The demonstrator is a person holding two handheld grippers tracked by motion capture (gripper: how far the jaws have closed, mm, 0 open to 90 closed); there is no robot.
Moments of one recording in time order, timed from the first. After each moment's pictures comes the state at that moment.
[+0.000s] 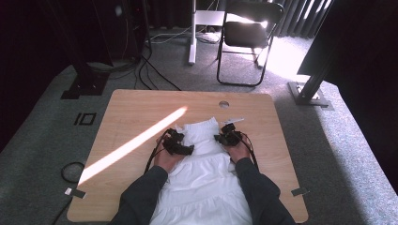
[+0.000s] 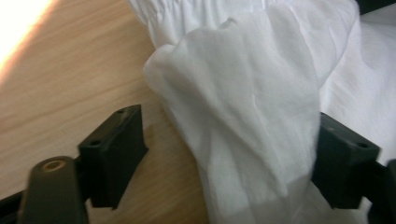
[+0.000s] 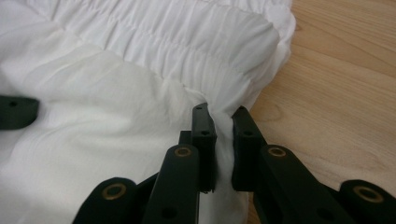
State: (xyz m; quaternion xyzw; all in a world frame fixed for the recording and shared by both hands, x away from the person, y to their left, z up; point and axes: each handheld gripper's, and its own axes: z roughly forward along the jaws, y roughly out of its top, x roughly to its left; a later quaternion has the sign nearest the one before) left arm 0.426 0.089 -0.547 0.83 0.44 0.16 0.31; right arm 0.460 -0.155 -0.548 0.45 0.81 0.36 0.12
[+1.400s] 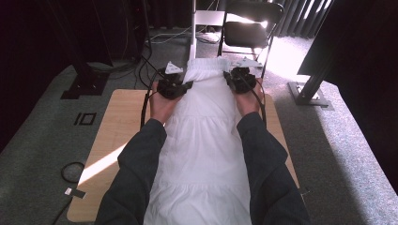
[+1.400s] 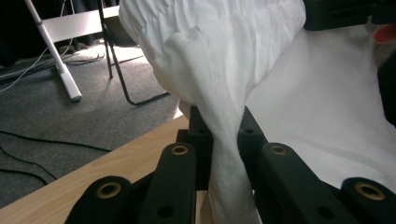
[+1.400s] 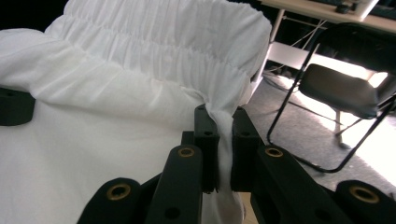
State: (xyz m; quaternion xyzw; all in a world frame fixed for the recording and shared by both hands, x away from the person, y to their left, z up) left arm 0.481 0.098 -0.335 0.77 0.36 0.22 0.47; right arm 0.492 -0.157 -0.323 0.40 0.72 0.45 0.33
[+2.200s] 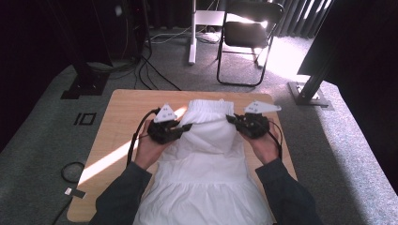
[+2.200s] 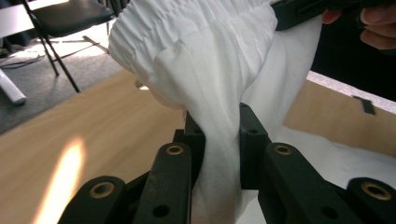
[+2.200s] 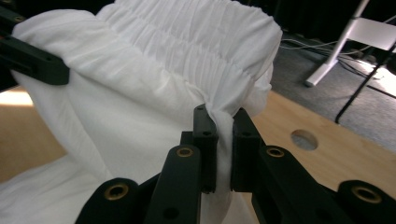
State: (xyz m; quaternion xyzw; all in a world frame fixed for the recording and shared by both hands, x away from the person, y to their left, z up) left arm 0.347 0.116 -0.384 0.82 0.27 0.17 0.48; right arm 0.368 -0.190 -0.374 0.33 0.78 0.48 0.22
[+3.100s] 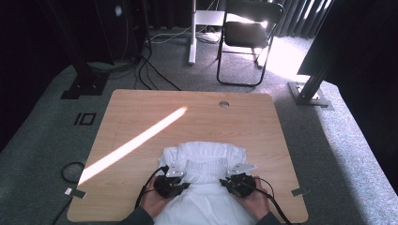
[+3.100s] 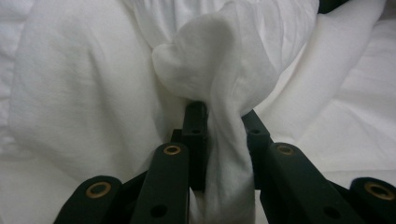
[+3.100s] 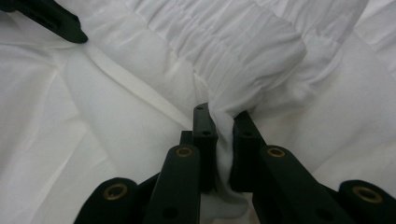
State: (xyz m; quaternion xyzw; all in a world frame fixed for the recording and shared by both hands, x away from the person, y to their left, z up) left arm 0.281 0.107 -0.543 0.88 0.32 0.08 0.35; right arm 0.277 -0.173 -0.540 0.36 0.86 0.35 0.11
